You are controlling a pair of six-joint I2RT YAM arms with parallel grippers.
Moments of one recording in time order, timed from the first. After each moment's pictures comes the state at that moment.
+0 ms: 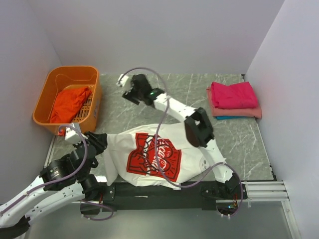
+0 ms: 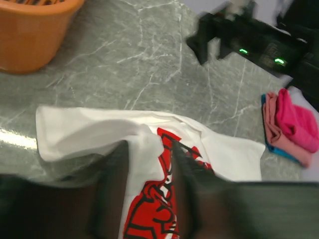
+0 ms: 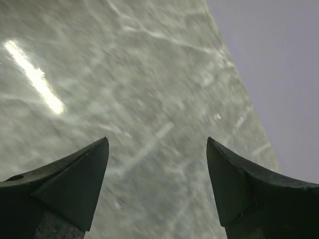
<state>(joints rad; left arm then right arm) -0.98 0.35 0.67 -0.78 -0.91 -1.01 0.77 2.43 2.18 -0.27 0.14 -0.55</state>
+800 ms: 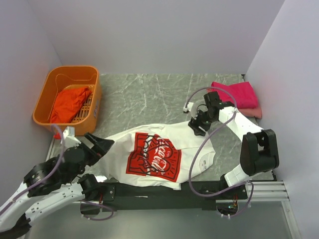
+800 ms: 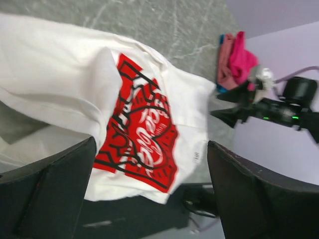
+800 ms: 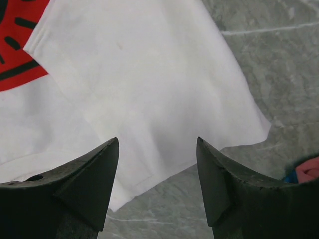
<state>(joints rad) -0.98 0.33 0.83 -1.05 -0.59 -1.30 0.23 1.53 1.06 -0.75 -0.40 -0.87</state>
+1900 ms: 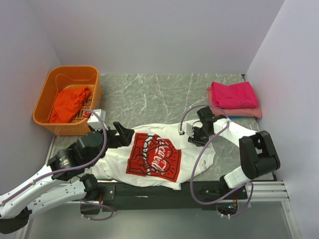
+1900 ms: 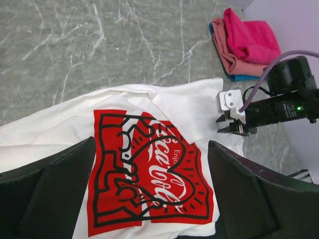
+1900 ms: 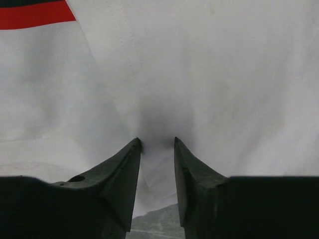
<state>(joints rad) -0.98 0.60 0.82 -0.57 -0.54 -0.72 0.32 1.51 0.81 -0.65 -0.31 -1.08</state>
